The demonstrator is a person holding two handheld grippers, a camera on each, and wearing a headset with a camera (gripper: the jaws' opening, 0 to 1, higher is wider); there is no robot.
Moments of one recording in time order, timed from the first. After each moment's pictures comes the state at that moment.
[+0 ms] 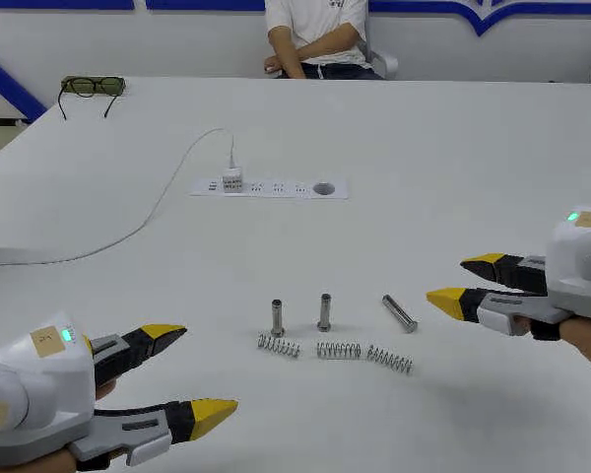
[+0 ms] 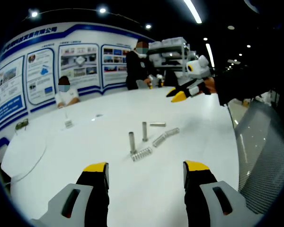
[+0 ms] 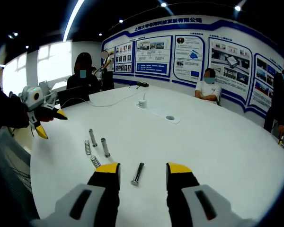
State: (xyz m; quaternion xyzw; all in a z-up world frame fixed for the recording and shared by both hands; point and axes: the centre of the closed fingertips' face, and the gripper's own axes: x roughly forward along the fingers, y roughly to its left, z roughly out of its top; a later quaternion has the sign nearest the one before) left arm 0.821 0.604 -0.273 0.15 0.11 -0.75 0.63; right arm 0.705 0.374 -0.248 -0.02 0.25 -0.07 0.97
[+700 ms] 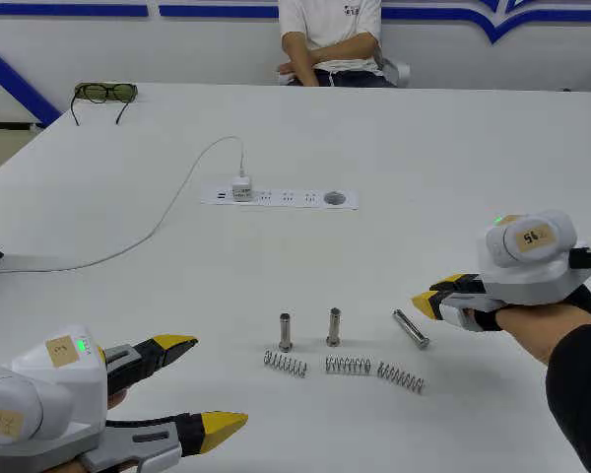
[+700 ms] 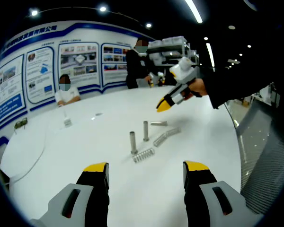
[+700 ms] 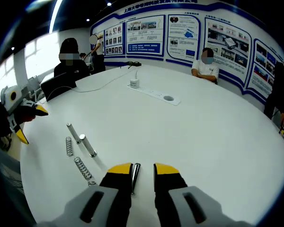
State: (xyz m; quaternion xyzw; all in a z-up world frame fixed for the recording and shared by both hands) left arm 0.826 0.597 -0.278 0.15 0.12 -0.75 0.63; right arm 0.746 0.357 -0.300 0.02 0.34 -0.09 0.94
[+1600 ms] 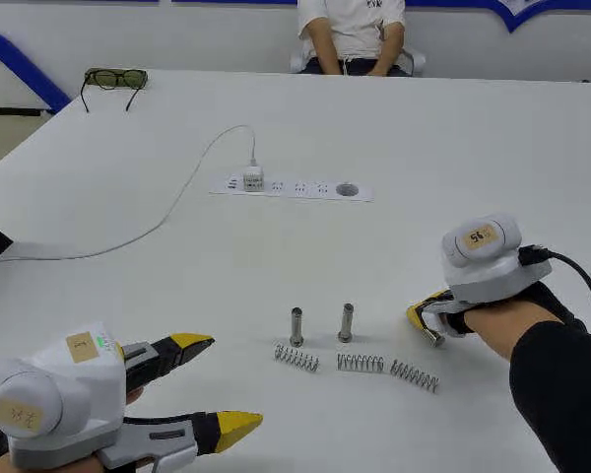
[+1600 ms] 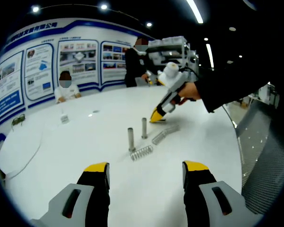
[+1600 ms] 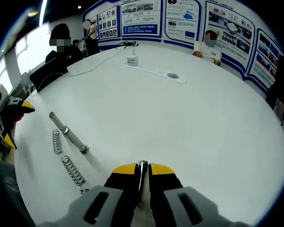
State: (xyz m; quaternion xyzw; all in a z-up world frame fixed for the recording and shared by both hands) left arm 0.824 0.593 -0.289 0.14 0.13 -0.76 0.63; right arm 0.760 0.360 -0.346 0.04 0.41 -0.11 0.90
